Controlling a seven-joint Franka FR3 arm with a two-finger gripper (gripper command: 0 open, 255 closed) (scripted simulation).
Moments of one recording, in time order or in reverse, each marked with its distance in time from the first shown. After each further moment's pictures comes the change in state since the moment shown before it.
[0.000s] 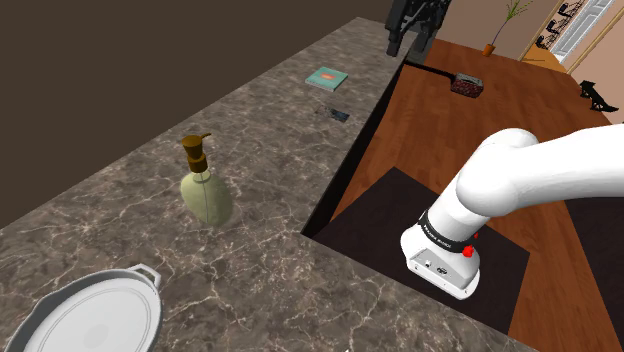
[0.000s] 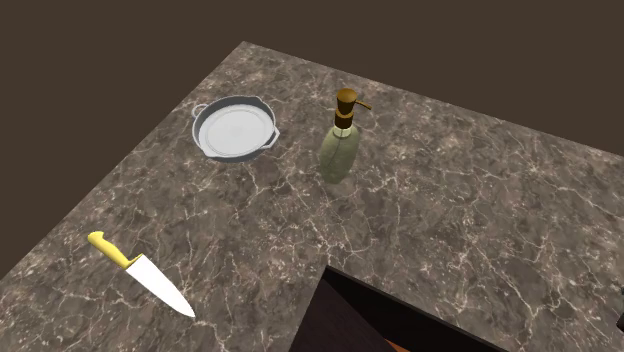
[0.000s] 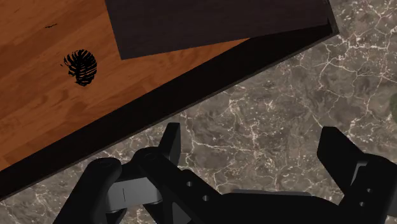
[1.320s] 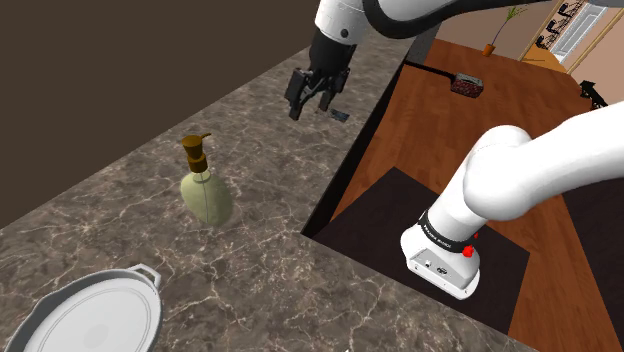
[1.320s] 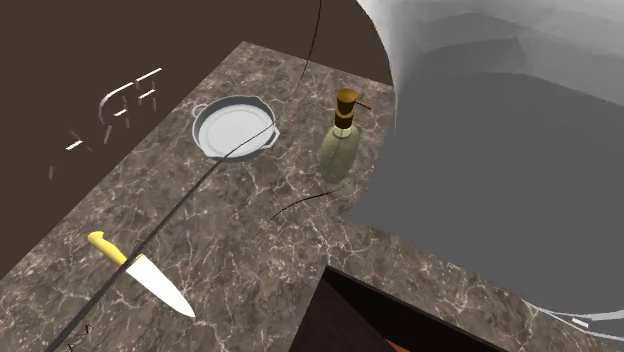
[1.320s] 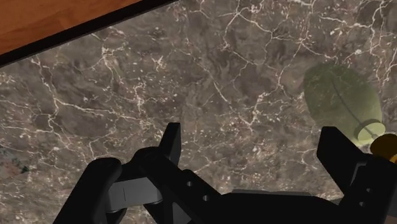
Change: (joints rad) arm 0.164 0.170 0.271 -0.253 0.230 0.649 0.118
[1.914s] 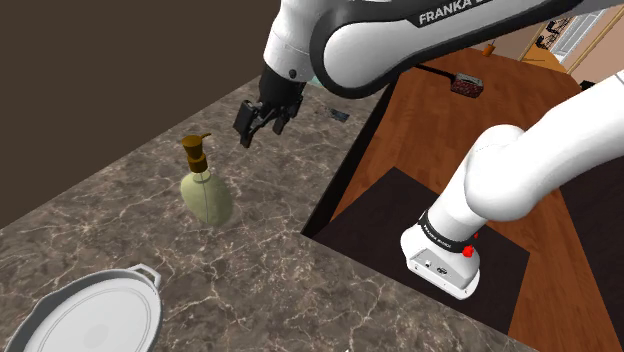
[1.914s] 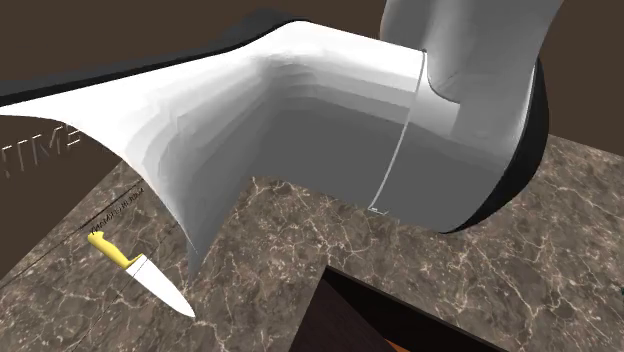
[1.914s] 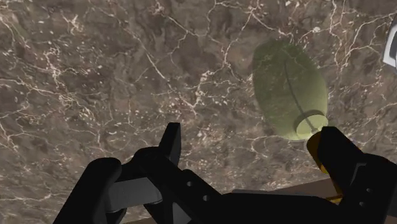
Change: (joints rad) arm 0.038 0.234 0.156 0.035 0.023 0.326 0.066
